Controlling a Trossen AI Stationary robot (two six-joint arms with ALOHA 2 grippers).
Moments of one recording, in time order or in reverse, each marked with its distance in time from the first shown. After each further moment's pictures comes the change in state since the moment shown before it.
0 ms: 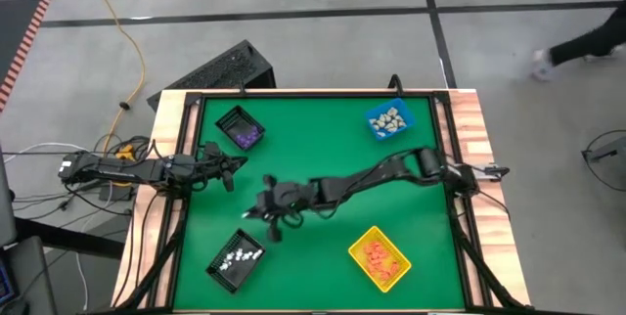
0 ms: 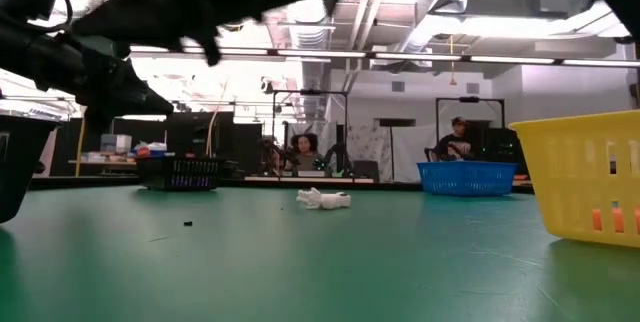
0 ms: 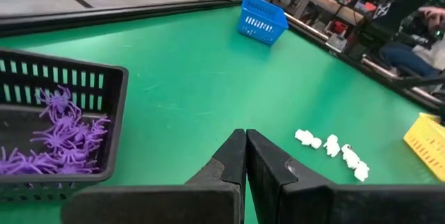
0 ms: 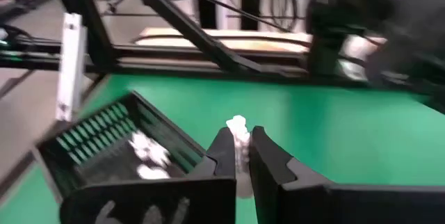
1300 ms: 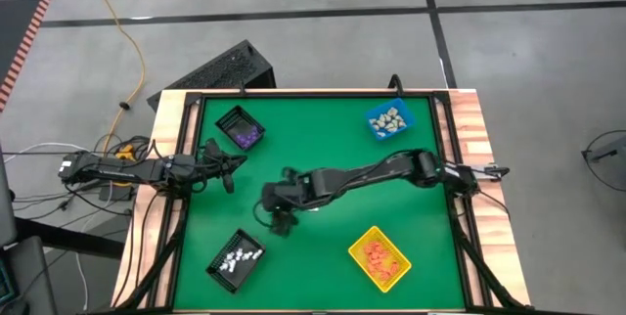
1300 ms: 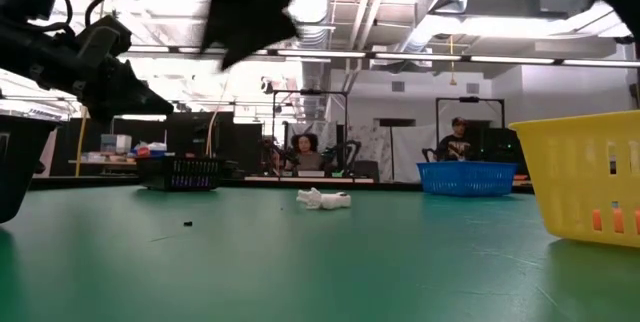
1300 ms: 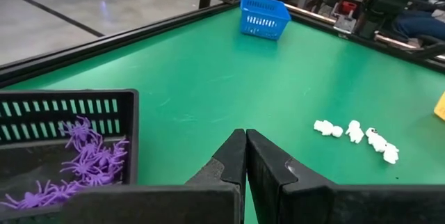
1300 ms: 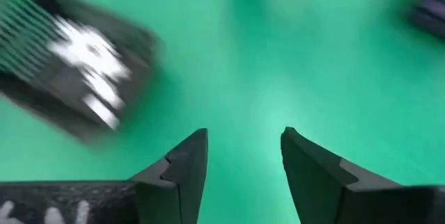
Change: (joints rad) left arm 0.000 0.000 0.001 -0.001 -0.023 0.188; right arm 0.025 0.051 0.460 -0.994 0.154 0.262
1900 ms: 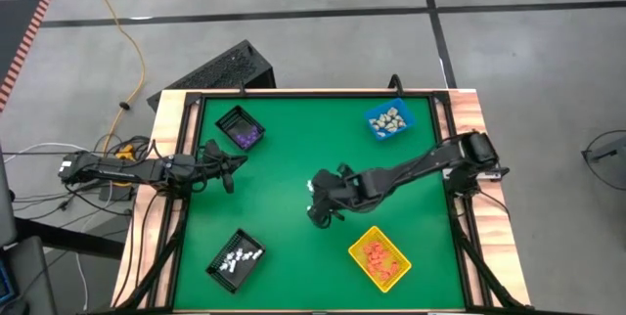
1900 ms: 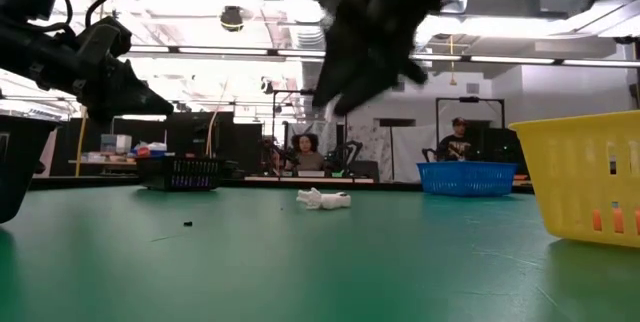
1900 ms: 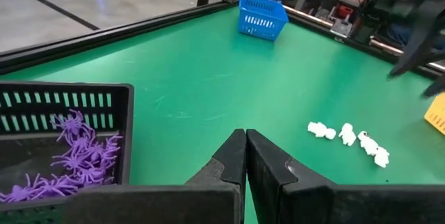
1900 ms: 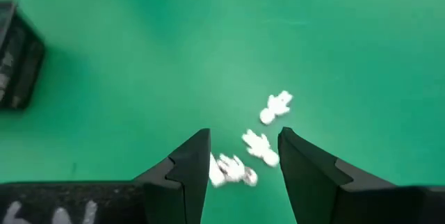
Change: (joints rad) left arm 0.000 0.000 0.000 -0.001 0.012 -0.044; right arm 0.037 -0.465 -0.821 0.277 0.263 0.419
